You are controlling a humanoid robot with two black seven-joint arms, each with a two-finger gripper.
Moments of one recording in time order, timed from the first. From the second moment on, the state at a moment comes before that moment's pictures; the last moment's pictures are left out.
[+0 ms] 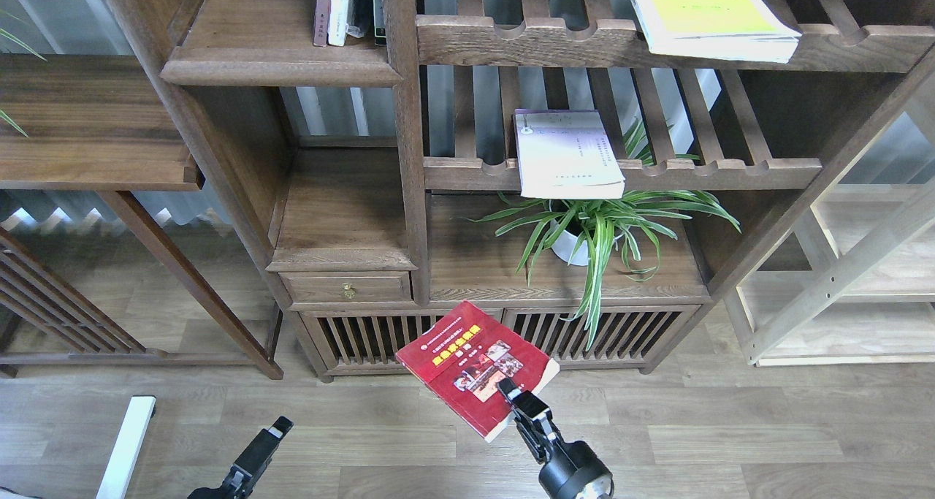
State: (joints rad) left arm 0.07 0.31 -0.54 -0.94 -0.28 -0.49 -0.28; right arm -0.08 0.02 0.75 0.89 0.13 0.58 0.20
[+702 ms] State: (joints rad) left arm 0.01 0.31 -0.47 -1.02 -0.41 -0.49 -0.30; right arm -0.01 0.01 0.64 0.89 0.11 0.58 0.20
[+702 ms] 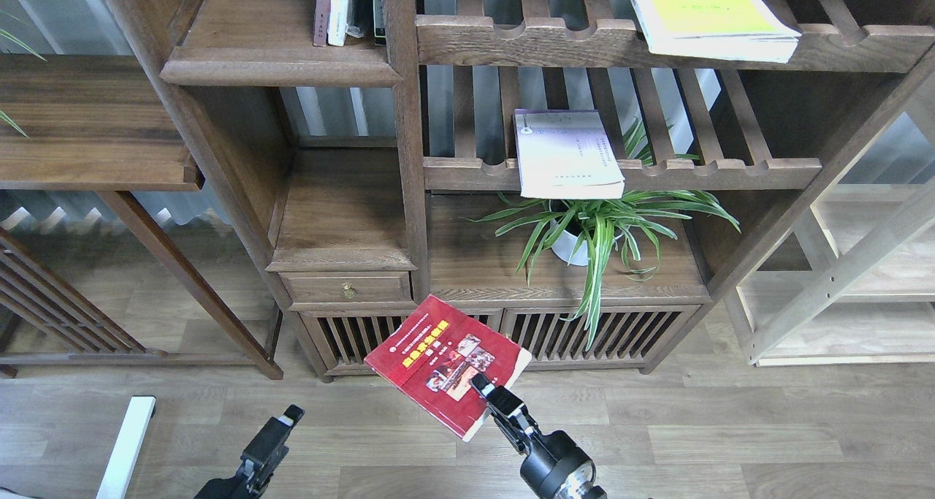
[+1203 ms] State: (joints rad) left arm -0.16 0.17 -0.35 -1.02 -0.47 -0.49 -0.30; right arm 0.01 0.01 0.58 0.89 0.12 0.58 0.20
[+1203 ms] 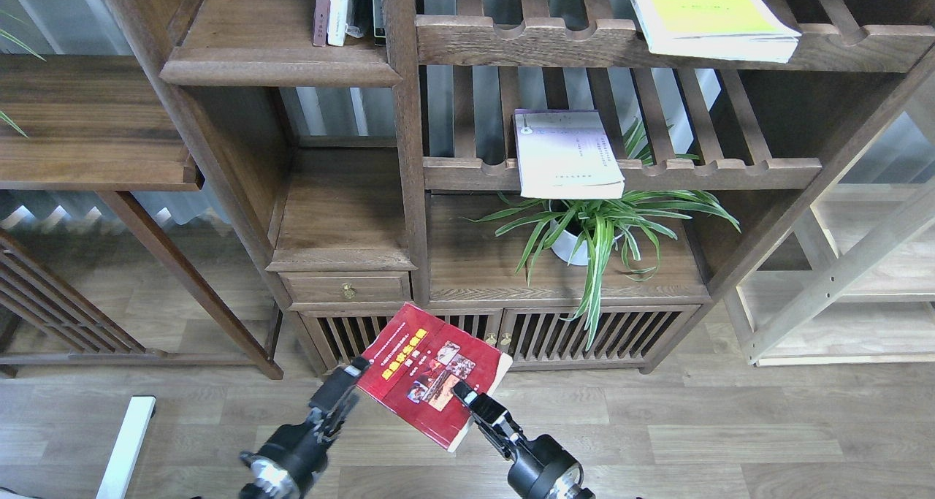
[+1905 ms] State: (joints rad) left arm -0.17 0.18 -0.25 -1.05 -0.53 -0.49 -0.30; right arm 0.04 0.01 0.59 0.92 0.13 0.58 0.21
